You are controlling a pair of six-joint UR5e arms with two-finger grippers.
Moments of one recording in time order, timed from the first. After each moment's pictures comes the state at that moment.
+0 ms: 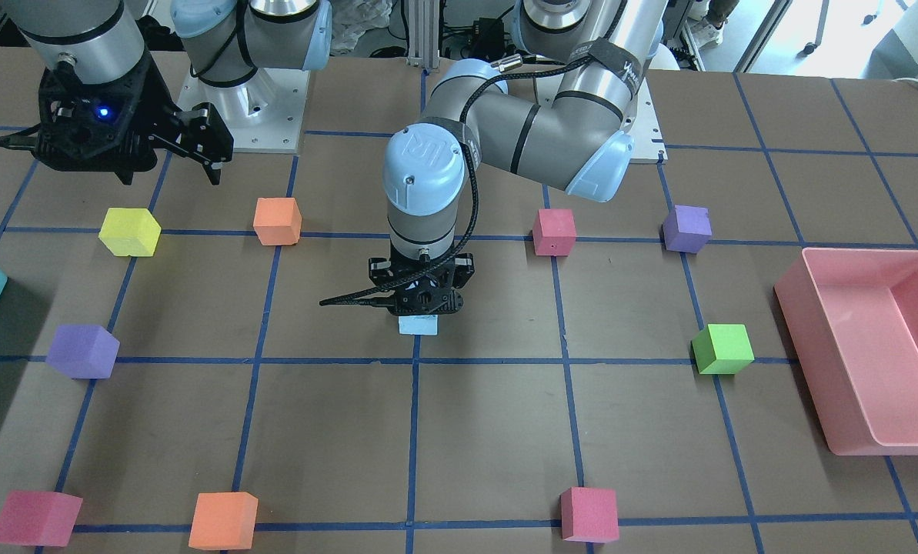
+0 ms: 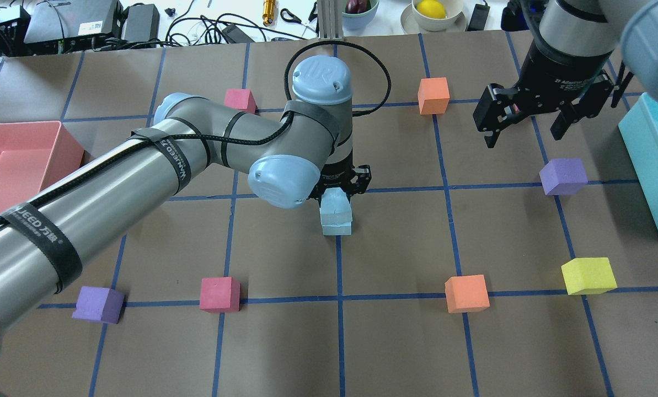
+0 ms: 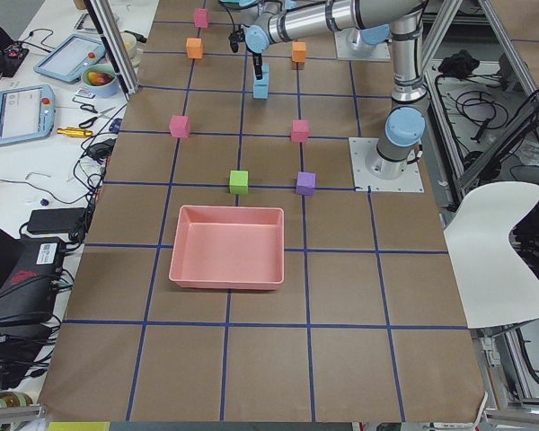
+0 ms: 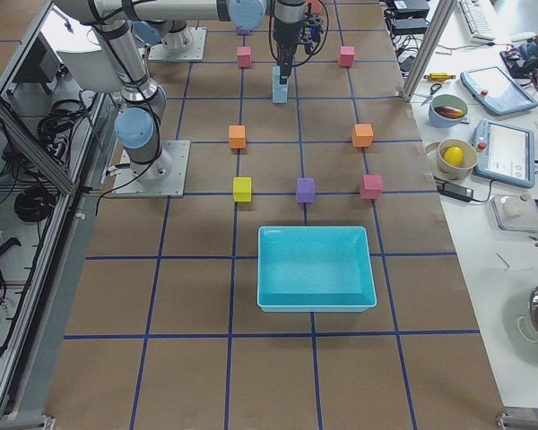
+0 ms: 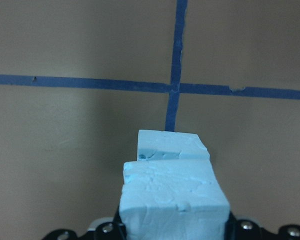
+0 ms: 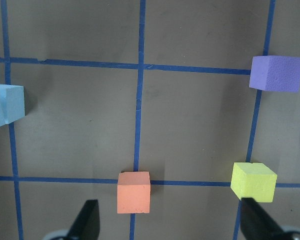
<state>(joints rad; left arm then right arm) -1.99 -1.98 -1.65 -1.16 1.53 -0.48 1.54 -1.60 1.58 -1.49 -1.62 -0.09</state>
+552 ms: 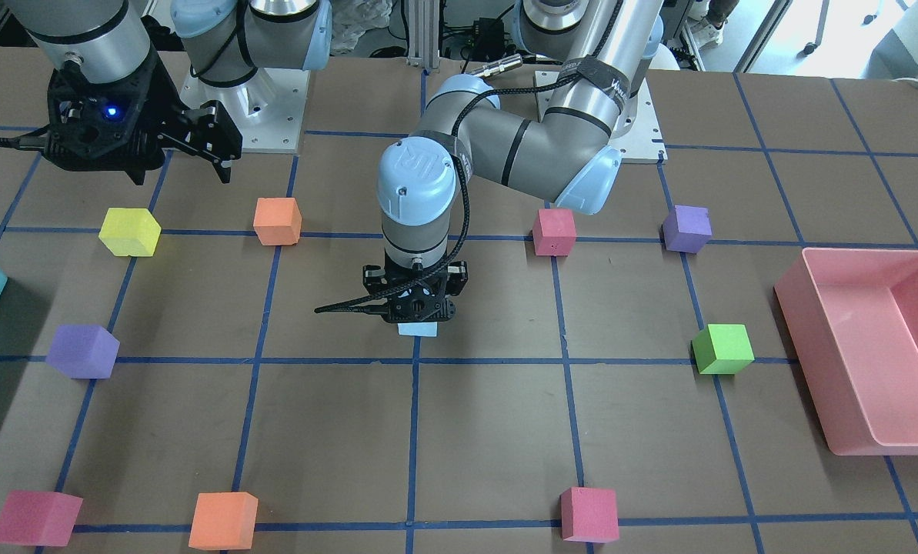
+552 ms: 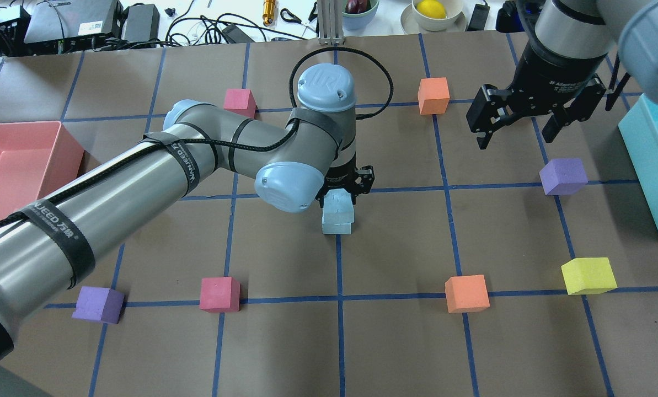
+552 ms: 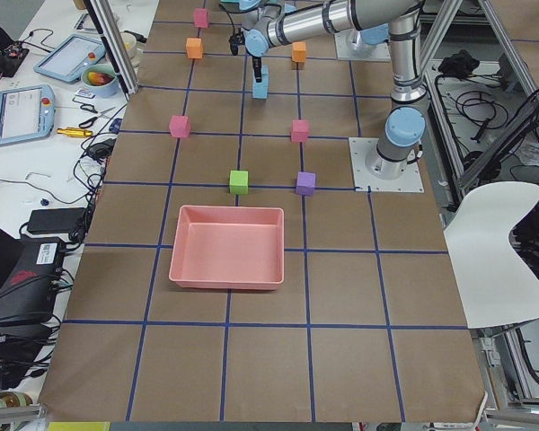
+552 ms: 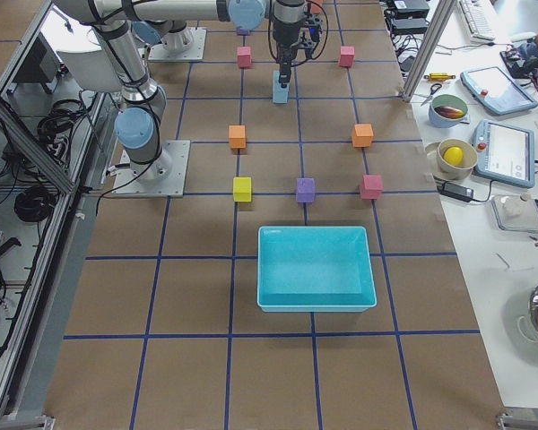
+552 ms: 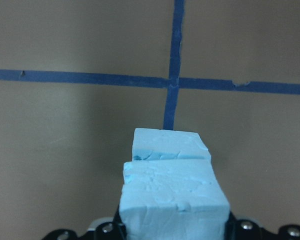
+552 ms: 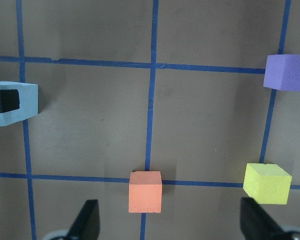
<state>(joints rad) -1.99 -2.00 -1.66 -1.10 1.53 -0.49 1.54 -1.60 1.58 -1.49 -1.59 -0.09</state>
